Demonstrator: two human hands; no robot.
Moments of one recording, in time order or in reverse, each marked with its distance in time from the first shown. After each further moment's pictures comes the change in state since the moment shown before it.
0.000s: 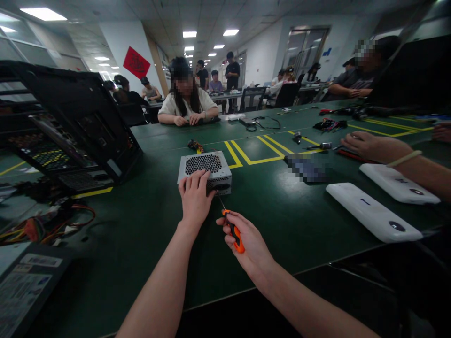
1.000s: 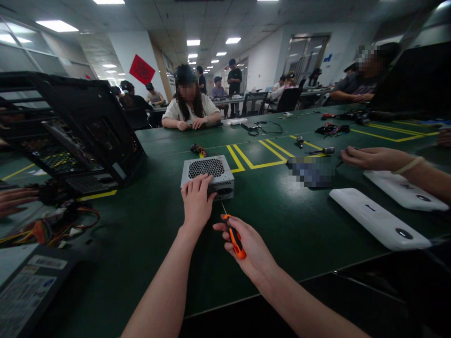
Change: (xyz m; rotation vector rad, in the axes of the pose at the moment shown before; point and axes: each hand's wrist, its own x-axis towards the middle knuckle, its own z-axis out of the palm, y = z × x) left_hand 0.002 -0.001 -0.005 -0.048 -0.015 -0.033; right_hand 0.000 -0.001 0.001 -0.071 -0.011 0.048
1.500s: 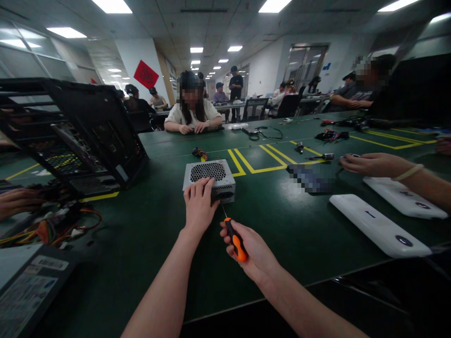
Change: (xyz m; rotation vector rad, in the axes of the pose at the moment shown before) left_hand -0.003 -0.002 0.001 0.043 -0.009 0.047; right_hand -0.001 -0.007 0.002 -0.051 0.054 0.103
